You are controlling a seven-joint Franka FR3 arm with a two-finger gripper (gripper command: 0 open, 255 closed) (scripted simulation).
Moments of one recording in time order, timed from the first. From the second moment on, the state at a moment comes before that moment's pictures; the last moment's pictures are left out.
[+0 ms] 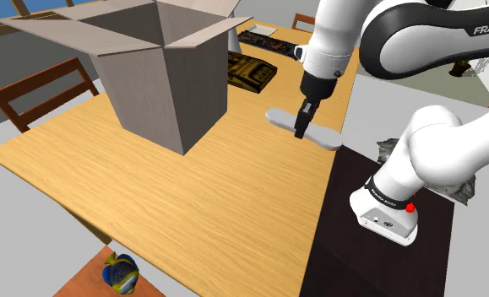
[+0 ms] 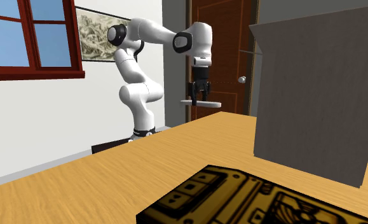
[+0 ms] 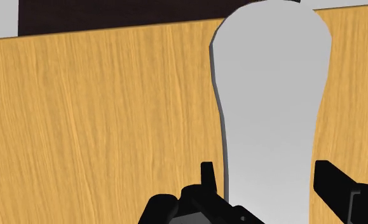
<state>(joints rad) 0.23 -0.74 0.24 -2.64 0.16 1.89 0.15</state>
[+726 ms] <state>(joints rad) 0.08 -0.59 0.03 -2.55 -0.01 1.95 -0.10</state>
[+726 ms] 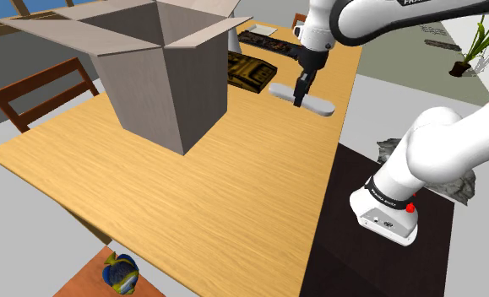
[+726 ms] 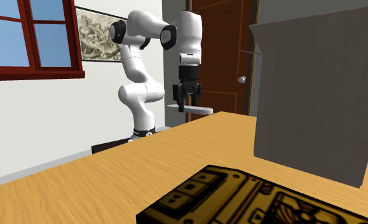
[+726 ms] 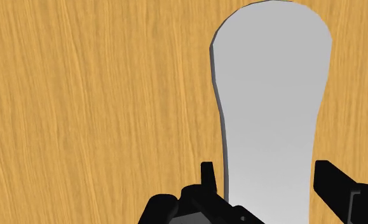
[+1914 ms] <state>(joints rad) -0.06 -0.13 -0.25 -2.12 -0.06 2.00 -0.49</state>
